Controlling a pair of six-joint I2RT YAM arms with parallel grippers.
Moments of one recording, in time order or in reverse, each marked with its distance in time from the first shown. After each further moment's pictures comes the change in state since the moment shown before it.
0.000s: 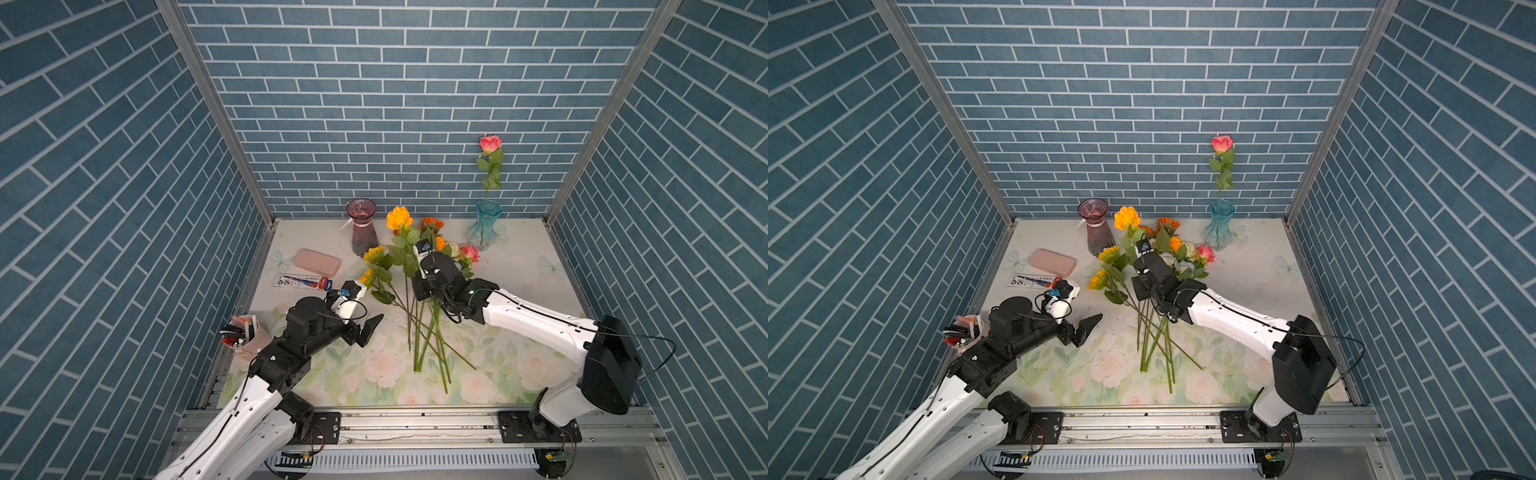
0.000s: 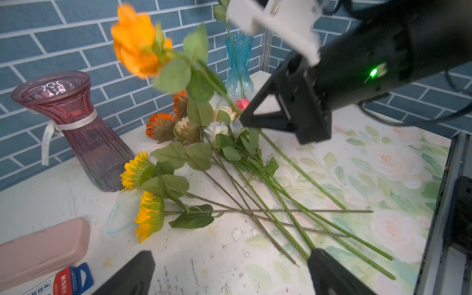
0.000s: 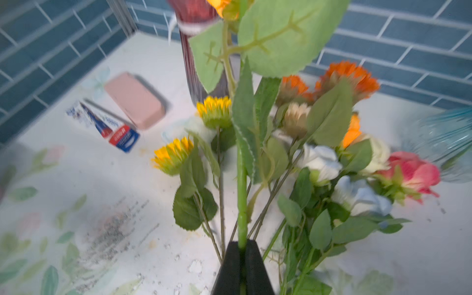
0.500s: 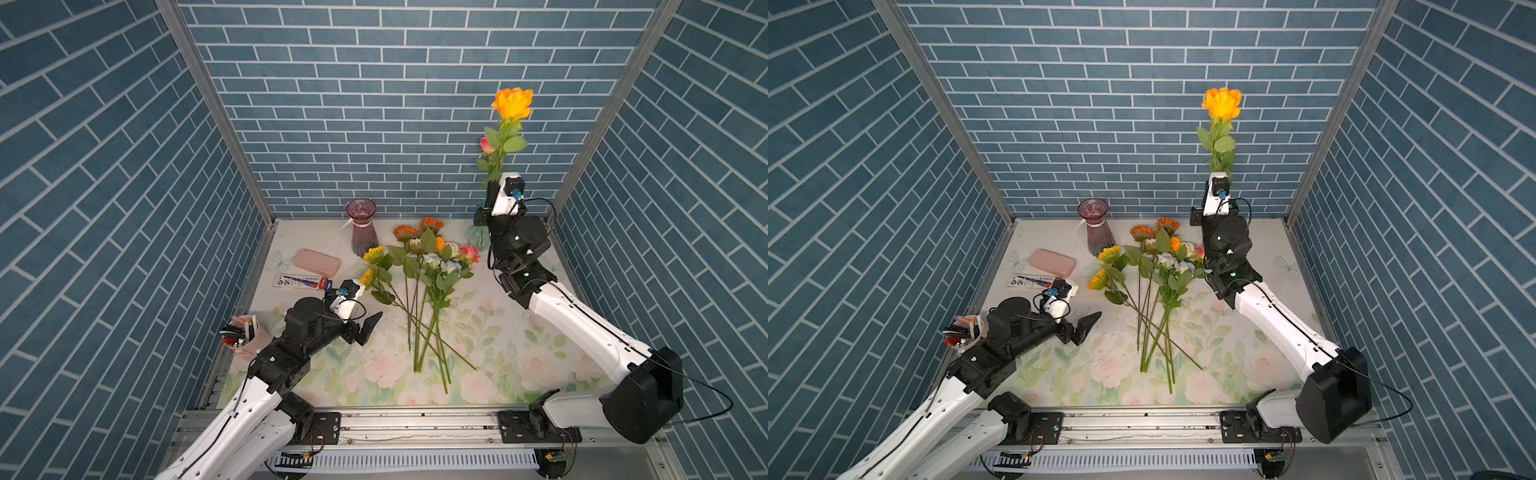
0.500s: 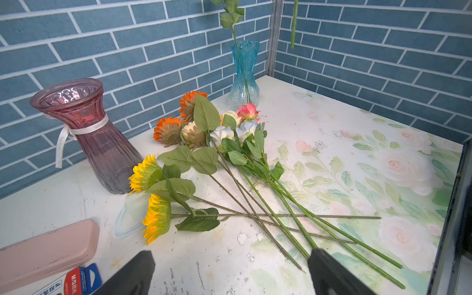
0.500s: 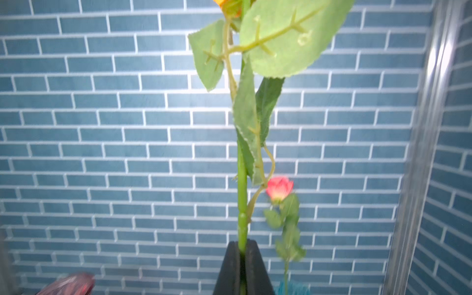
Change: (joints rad) left arm 0.000 -0.003 0.000 0.014 -0.027 0.000; right arm -0.394 -0.105 0.053 0.794 0.015 -0.456
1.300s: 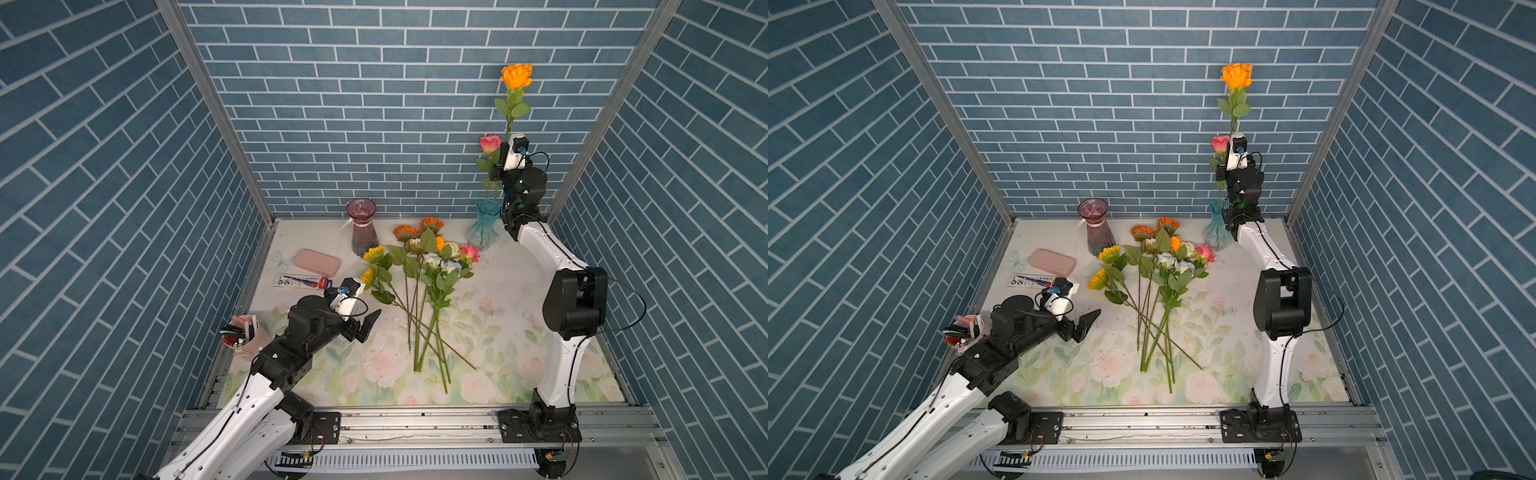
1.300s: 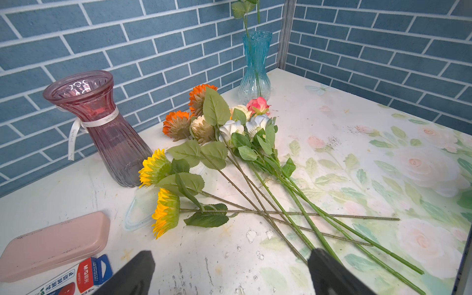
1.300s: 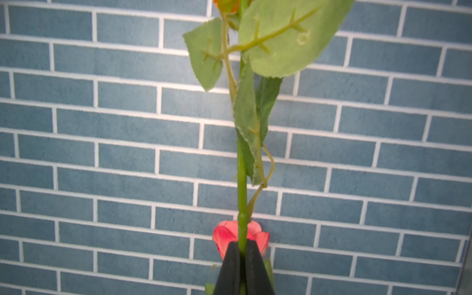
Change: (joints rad) left arm 0.000 0.031 0.000 0.006 -0.048 0.007; right arm -0.330 0.656 0.589 0.030 -0.373 0.068
